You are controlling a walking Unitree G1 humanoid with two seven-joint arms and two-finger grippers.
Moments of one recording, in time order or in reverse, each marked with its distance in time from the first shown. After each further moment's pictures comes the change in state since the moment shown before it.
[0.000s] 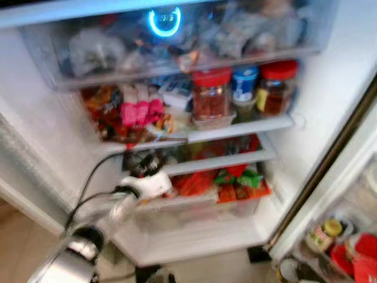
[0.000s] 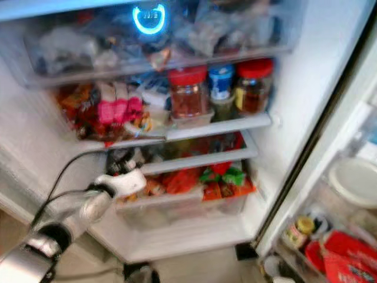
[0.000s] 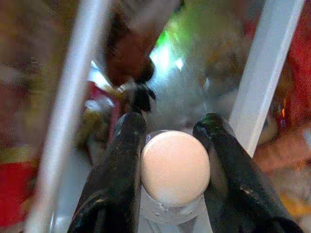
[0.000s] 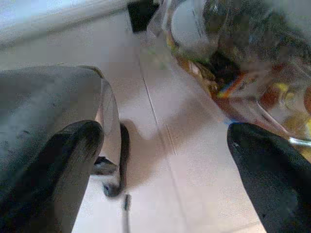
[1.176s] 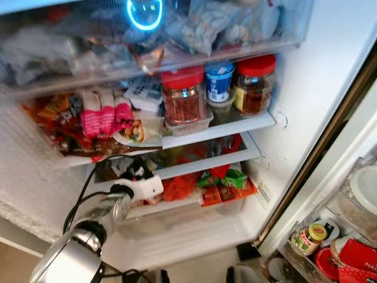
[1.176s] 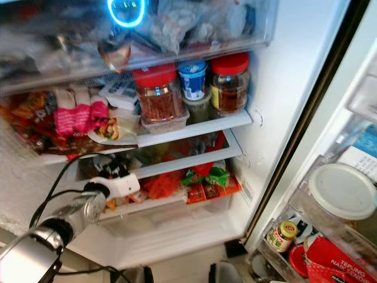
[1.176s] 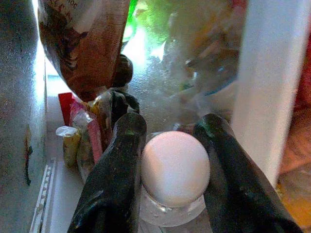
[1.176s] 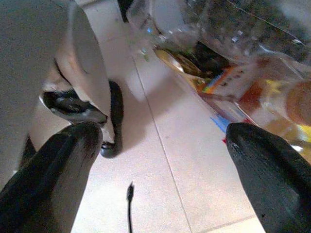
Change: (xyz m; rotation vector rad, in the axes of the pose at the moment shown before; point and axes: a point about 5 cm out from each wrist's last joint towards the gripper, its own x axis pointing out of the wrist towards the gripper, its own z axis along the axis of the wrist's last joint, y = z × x) left arm 0.012 0.004 -0.006 0.178 0.149 -0.009; right arm -0.002 -0.002 -0.009 -0.018 0.028 0.029
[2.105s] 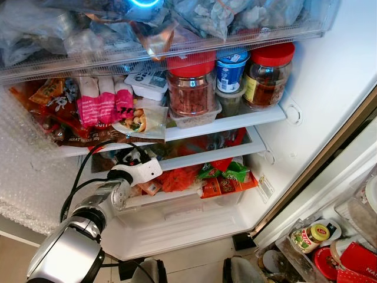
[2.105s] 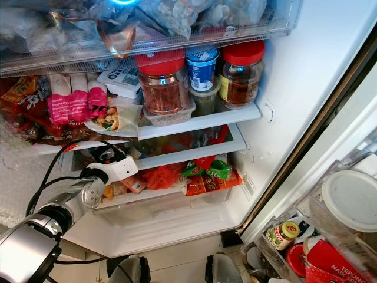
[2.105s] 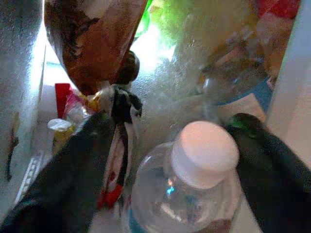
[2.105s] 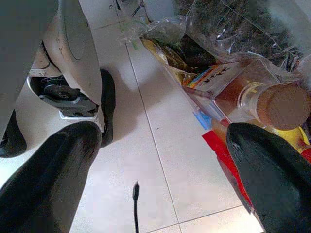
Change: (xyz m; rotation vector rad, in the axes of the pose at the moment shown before) left arm 0.010 0.029 0.005 -0.081 -0.047 0.085; right arm 0.001 -0.001 0.005 -0.022 -0.010 0.007
